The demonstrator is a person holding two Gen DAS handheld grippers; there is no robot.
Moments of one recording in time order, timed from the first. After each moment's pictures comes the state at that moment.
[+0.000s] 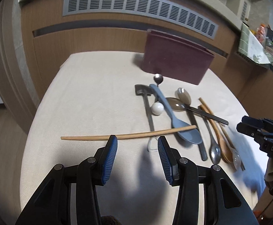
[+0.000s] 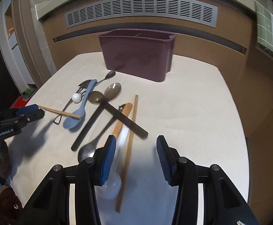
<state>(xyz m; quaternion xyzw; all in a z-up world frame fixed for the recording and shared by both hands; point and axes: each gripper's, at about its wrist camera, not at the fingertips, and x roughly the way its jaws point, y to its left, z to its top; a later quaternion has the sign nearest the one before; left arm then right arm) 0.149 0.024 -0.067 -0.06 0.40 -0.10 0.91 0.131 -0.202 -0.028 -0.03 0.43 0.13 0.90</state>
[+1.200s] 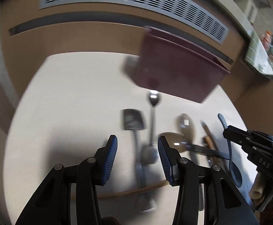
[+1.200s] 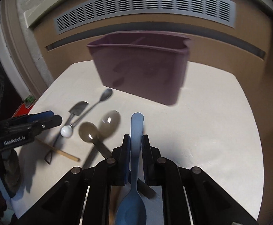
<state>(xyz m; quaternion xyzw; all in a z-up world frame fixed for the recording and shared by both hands) 0.236 -0.004 -0.074 -0.08 0.42 -0.15 0.89 0.212 -0.185 -0.035 0.00 0.44 0.13 0.89</state>
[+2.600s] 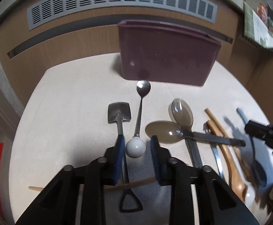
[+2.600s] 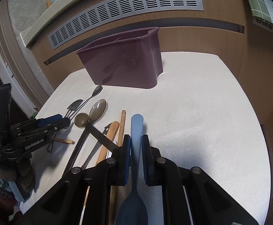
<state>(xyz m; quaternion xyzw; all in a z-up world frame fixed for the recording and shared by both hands) 0.218 -0.044 -0.083 0.03 0.42 -0.10 0.90 0.172 -0.230 -0.047 0.08 0.42 0.13 0.90</state>
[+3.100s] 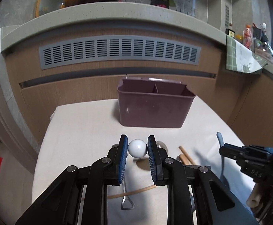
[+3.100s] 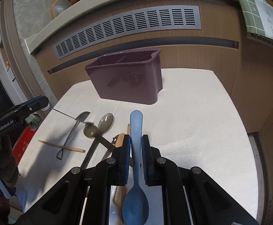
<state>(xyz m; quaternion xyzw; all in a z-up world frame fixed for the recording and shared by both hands) 0.180 -0.027 0.010 0.00 0.31 -0.12 0.94 0.155 -0.228 -0.013 0.07 0.38 0.12 0.91</state>
